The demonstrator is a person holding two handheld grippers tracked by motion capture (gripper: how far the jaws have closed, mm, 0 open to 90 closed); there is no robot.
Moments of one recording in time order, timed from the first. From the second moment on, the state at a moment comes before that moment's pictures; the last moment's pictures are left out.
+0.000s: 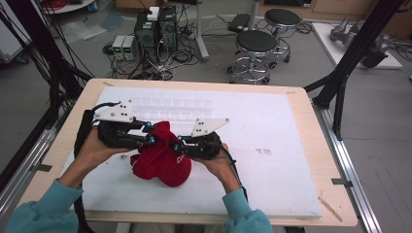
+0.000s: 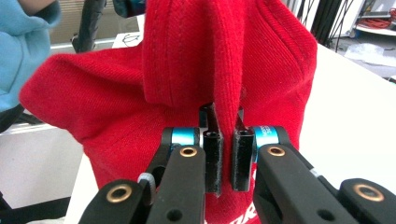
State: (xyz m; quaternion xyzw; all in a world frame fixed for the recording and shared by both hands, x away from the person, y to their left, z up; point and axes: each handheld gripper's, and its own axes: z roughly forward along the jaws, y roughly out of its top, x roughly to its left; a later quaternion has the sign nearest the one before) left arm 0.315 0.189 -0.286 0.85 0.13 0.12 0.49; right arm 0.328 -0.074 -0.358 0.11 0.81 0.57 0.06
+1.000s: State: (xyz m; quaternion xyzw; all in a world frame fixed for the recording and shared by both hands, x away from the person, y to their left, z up) left arm 0.274 0.240 -0.318 0.80 0.19 0.16 0.55; right arm 0.328 -0.094 -0.347 0.18 0.78 0.59 0.11
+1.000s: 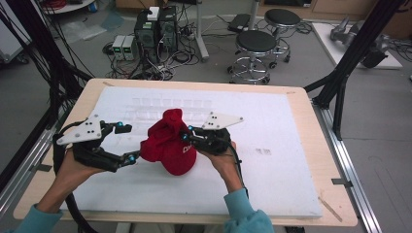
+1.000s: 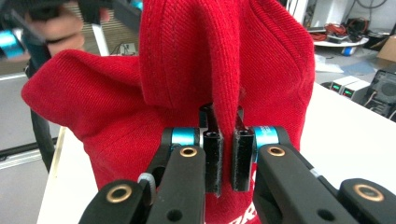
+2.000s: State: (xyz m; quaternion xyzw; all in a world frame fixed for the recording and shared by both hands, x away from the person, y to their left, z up) left arm 0.270 0.212 -0.370 0.77 0.29 0.10 0.56; right arm 0.330 -0.091 -0.327 0.25 0.73 0.62 0.15
